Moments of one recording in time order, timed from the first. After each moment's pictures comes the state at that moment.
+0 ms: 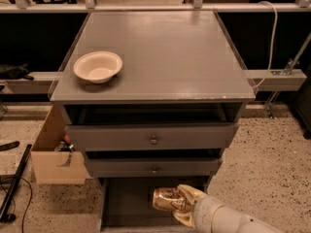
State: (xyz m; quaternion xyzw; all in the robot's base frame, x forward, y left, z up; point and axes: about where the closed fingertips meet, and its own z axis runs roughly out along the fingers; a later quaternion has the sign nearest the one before) arm 0.382 -0.084 0.567 -0.62 0.64 0.00 0.45
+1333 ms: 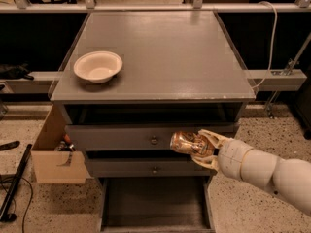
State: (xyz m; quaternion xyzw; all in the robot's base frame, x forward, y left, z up) arm 0.484 -0.139 0.715 -0.58 0.62 -0.03 0.52
